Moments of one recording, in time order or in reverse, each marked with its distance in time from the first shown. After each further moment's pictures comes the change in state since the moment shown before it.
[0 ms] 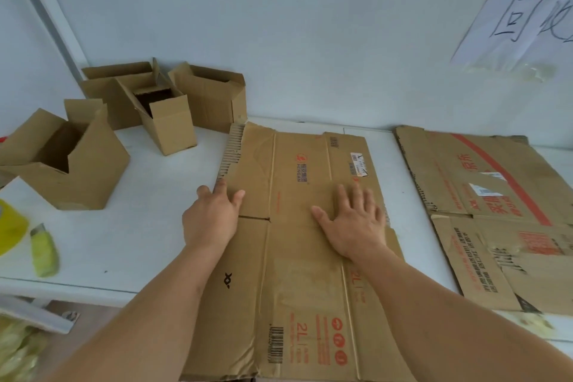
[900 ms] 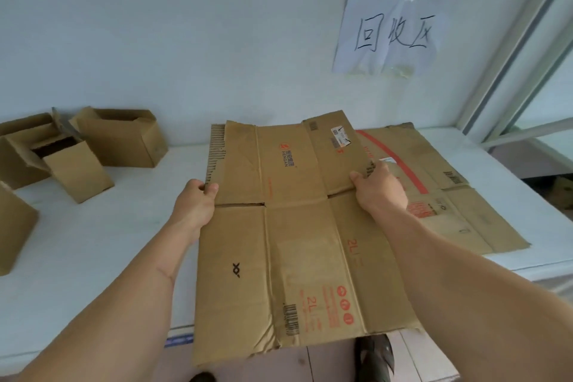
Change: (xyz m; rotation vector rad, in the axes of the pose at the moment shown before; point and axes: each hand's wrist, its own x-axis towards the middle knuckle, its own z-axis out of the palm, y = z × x) left_hand -0.002 0.133 -0.032 -0.774 -0.240 -0.048; right_hand -0.016 0.168 -0.125 0.495 0.335 0.510
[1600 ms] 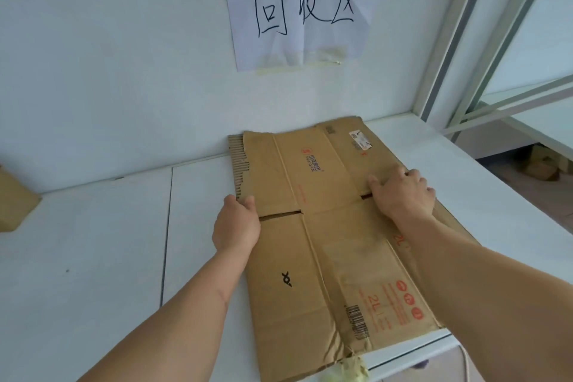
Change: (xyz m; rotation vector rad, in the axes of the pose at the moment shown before) left_hand 0.016 0.095 0.274 0.296 0.027 0.078; right_hand 0.199 0.166 -0.022 -0.379 0.044 0.053
